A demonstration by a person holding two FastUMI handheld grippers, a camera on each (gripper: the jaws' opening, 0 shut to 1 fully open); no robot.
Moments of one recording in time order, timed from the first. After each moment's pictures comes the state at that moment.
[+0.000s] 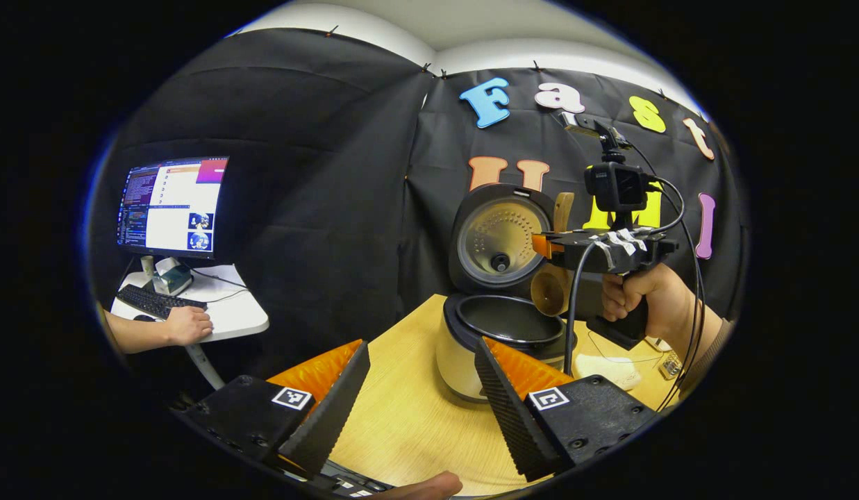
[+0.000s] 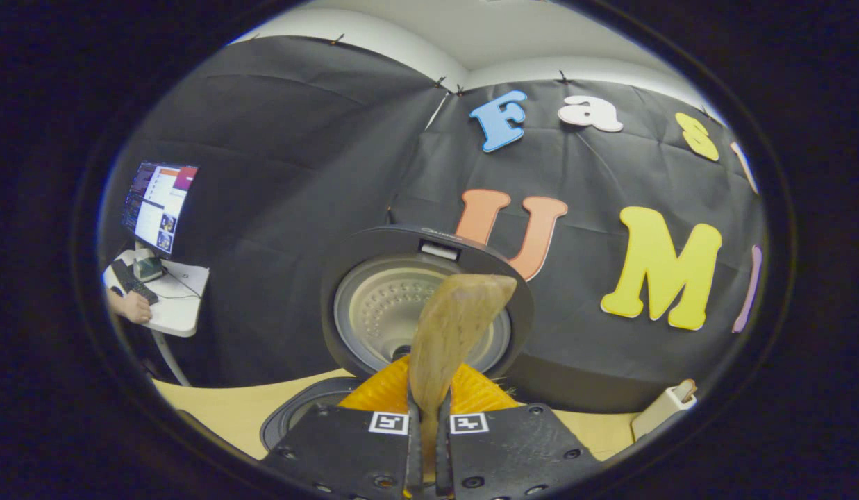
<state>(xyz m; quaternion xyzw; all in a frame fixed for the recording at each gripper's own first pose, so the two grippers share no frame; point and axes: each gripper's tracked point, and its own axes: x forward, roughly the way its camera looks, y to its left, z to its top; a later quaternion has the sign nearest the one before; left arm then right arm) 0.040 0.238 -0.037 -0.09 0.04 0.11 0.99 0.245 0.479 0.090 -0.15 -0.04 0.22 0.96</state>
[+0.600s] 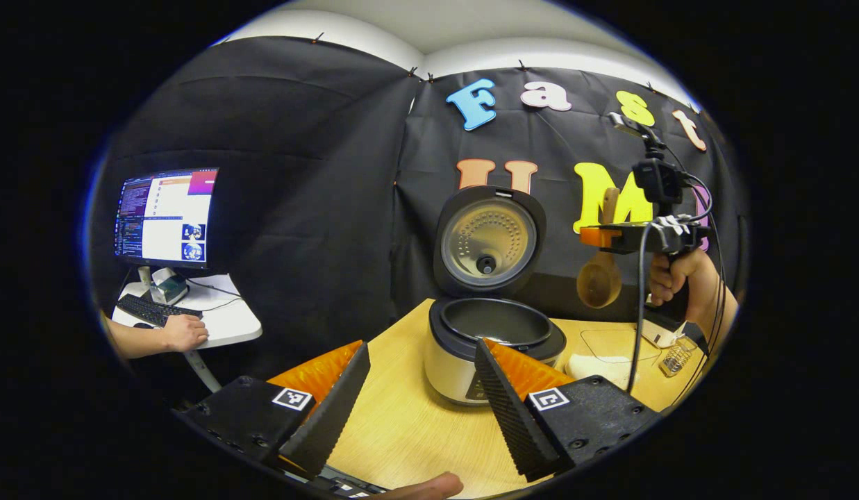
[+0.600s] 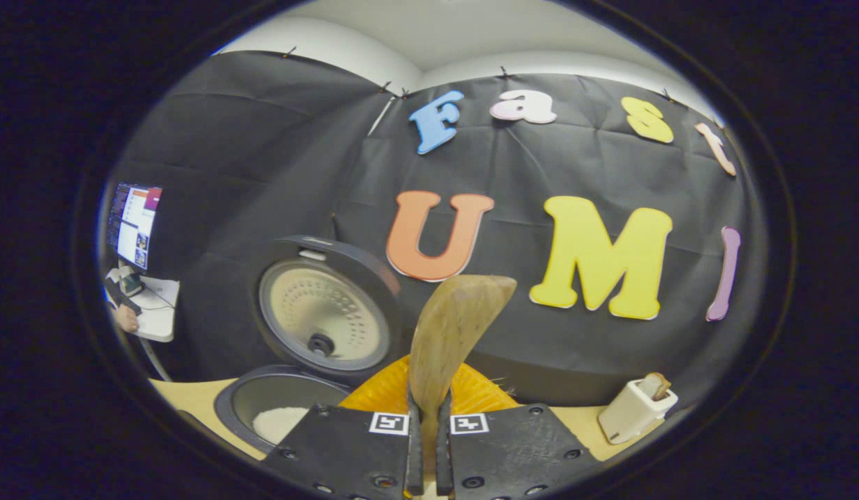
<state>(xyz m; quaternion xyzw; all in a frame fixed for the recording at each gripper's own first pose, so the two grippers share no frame) 0.048 0.211 -0.029 -0.07 0.03 0.10 0.99 0.256 0.321 0.124 -0.10 -0.05 0.14 0.98</state>
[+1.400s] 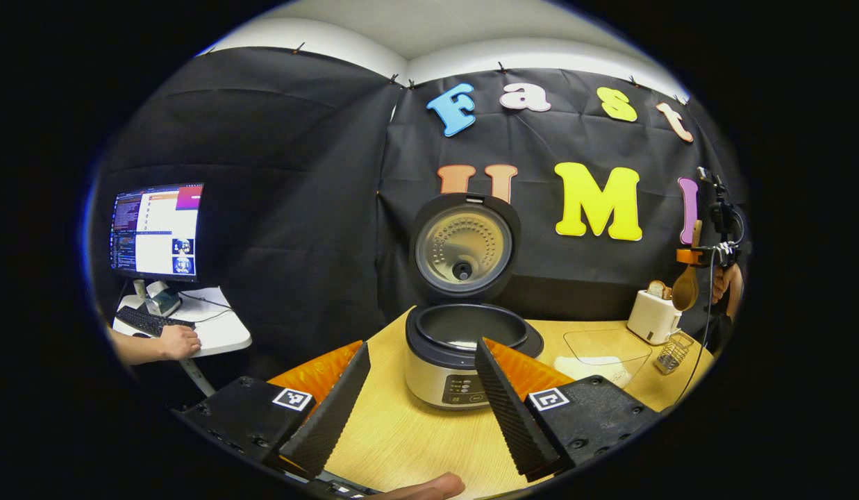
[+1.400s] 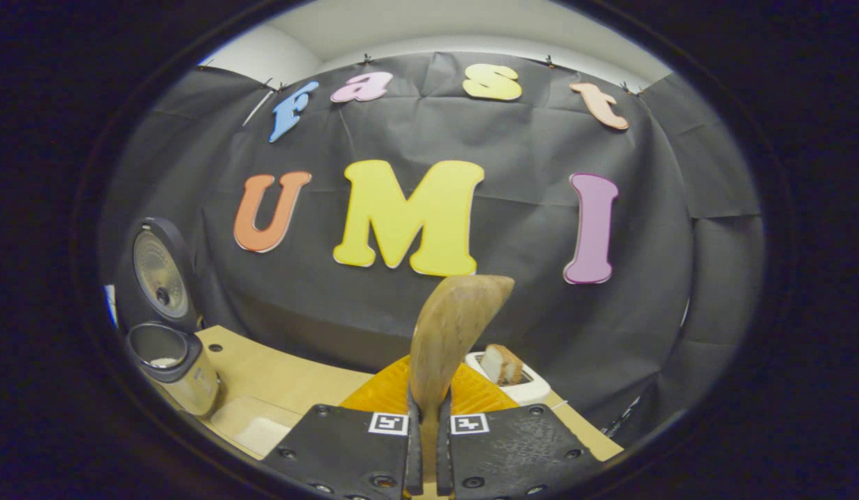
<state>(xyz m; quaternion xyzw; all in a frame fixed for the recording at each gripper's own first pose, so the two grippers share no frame) 0.052 0.177 -0.019 -0.05 0.02 0.09 0.99 0.255 -0.001 0.095 -0.04 -0.02 -0.07 1.00</state>
